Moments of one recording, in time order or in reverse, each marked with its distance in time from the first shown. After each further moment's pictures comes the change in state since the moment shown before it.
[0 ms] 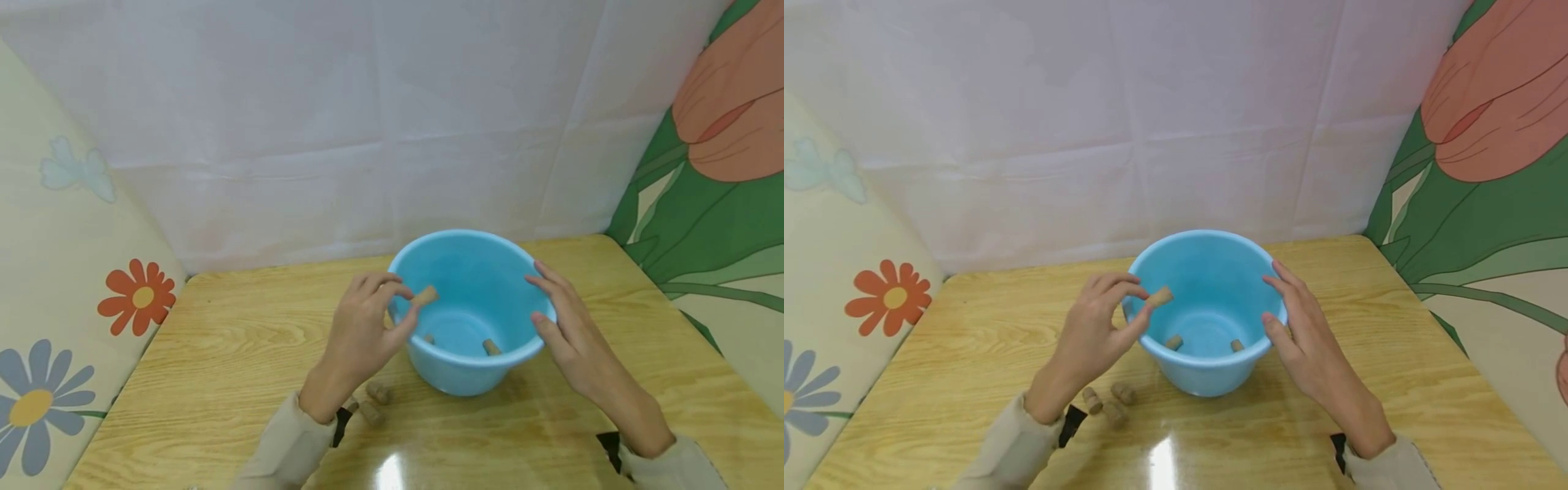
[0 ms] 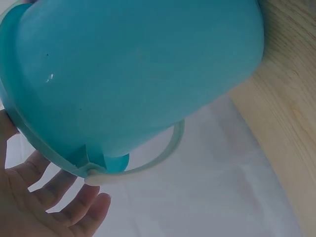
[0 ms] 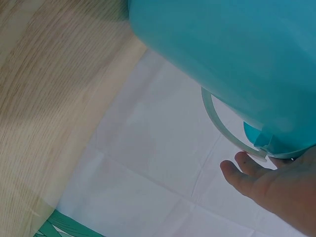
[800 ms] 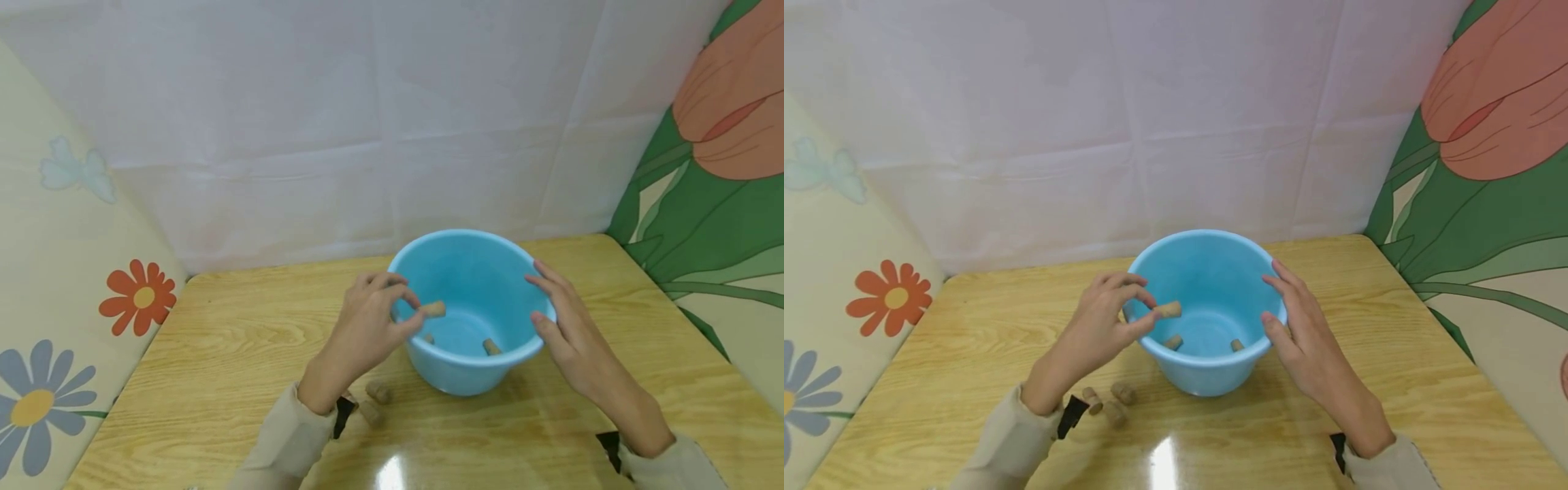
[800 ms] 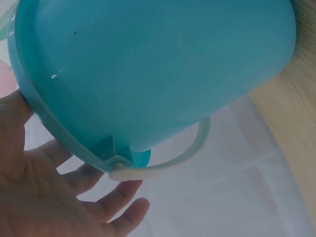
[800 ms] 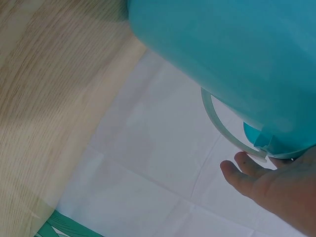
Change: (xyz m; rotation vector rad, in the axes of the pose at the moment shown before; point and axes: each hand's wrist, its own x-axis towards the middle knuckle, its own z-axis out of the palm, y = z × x) left_hand 0.016 0.010 -0.011 -0.024 -0.338 -0.196; right_hand 0.001 0.000 -0.001 0.009 -0.012 0.013
